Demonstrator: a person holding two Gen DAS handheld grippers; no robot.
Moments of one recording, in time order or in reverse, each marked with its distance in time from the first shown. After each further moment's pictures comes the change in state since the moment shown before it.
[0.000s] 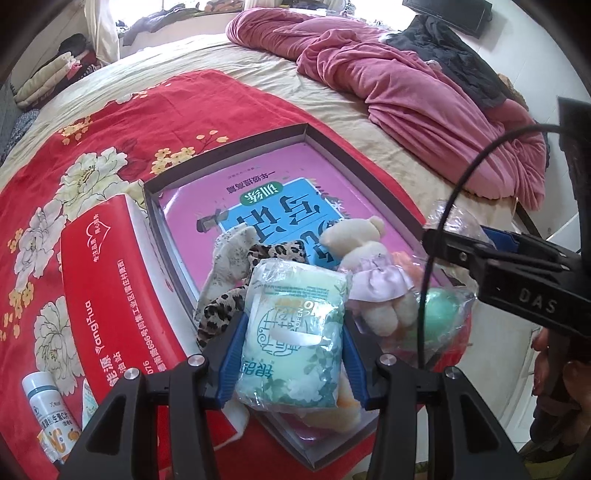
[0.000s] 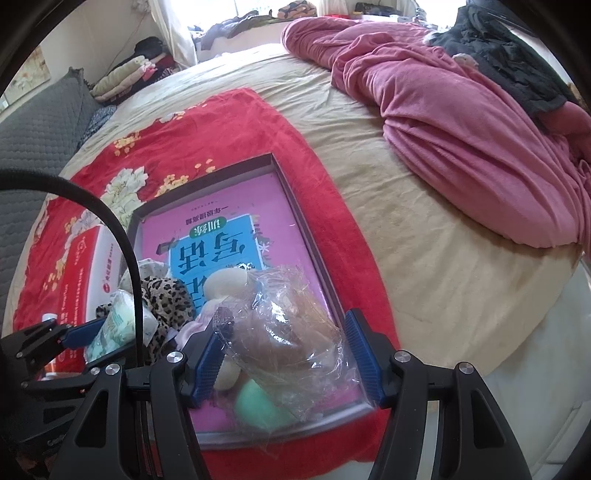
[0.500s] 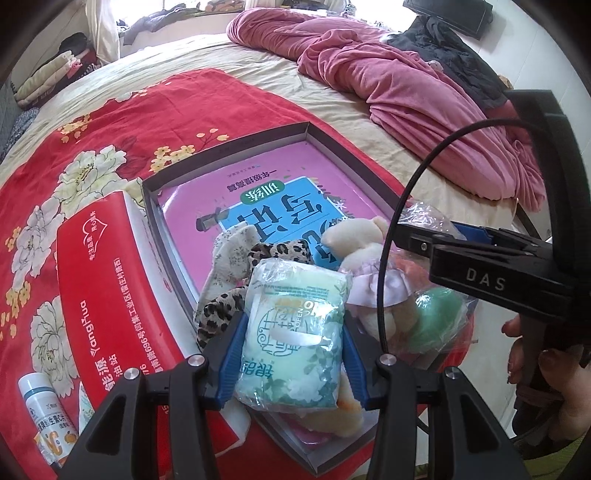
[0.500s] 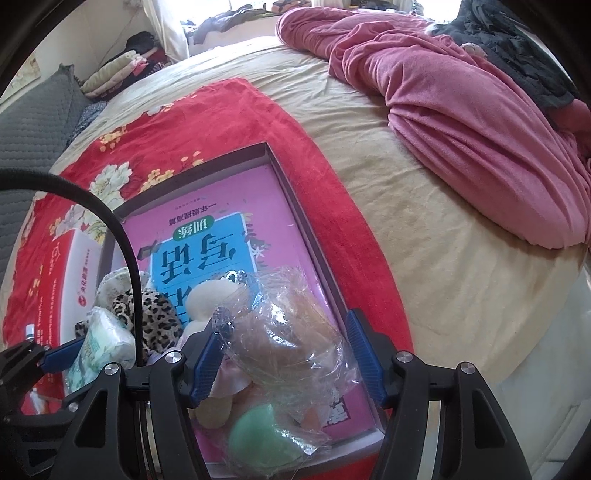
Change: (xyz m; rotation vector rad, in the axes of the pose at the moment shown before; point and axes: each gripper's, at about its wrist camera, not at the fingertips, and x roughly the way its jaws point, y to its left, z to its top) left arm 0.004 0.003 -0.001 -0.006 -0.006 -0.010; right arm 0.036 0.004 0.009 0.012 0.025 -0.028
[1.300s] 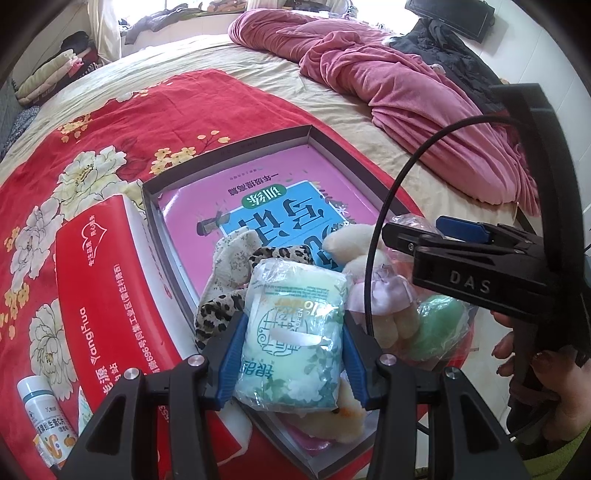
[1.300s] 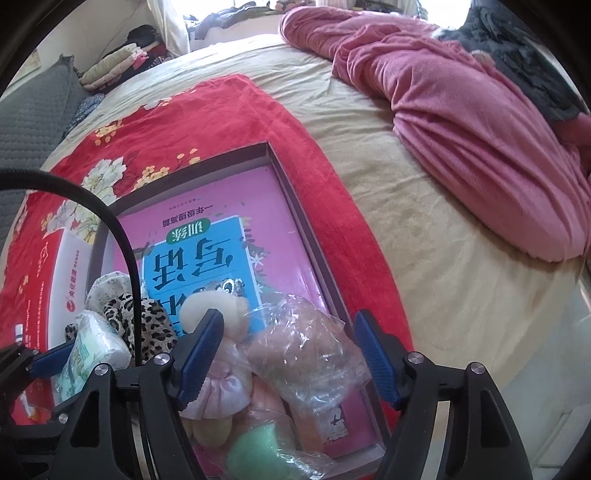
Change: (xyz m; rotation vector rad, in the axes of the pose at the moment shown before) left arm 0.002 0.002 0.003 -0.008 -0.005 0.000; right arm 0.010 0.009 0.009 -0.036 -0.009 -0.036
